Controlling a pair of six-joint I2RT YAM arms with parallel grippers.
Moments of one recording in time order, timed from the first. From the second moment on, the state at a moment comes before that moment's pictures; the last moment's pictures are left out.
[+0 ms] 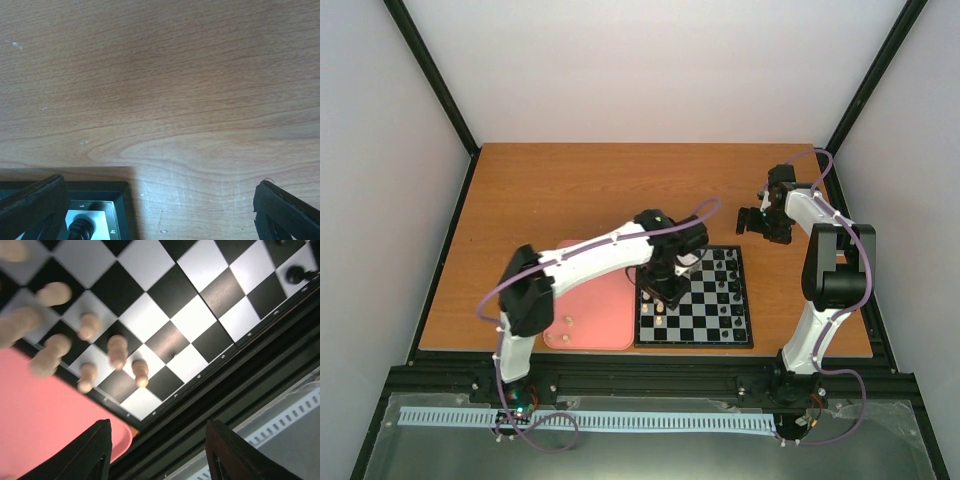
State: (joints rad) left arm -1.03 2.01 1.79 -1.34 0.20 -0.31; right arm -0.02 1.88 1.34 -0.78 -0.16 0.15
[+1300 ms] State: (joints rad) left arm -0.55 1.50 0.83 -1.02 0.09 -0.66; right arm -0.01 1.89 1.34 -0.79 -0.15 0.15
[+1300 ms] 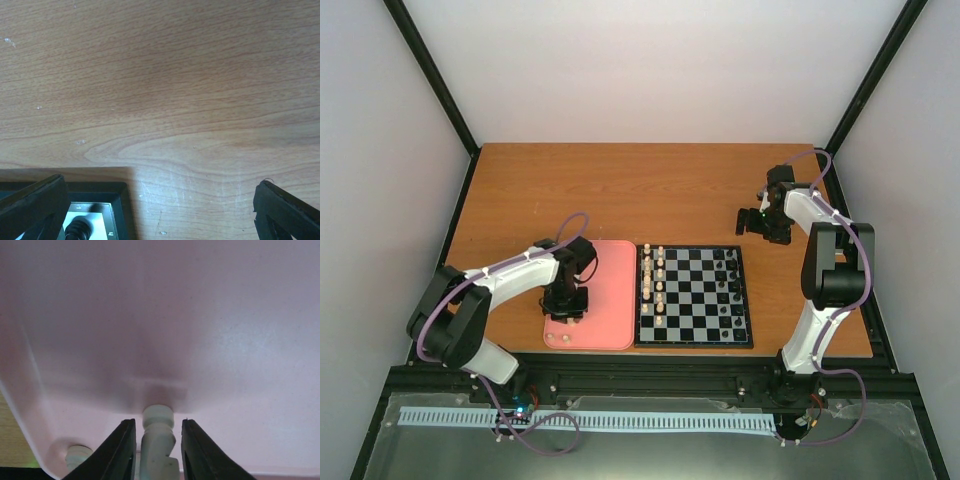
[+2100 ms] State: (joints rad) left arm -0.74 1.53 1.21 -1.19 0.16 -0.60; right arm -0.01 1.92 1.35 -0.80 -0.14 0.15
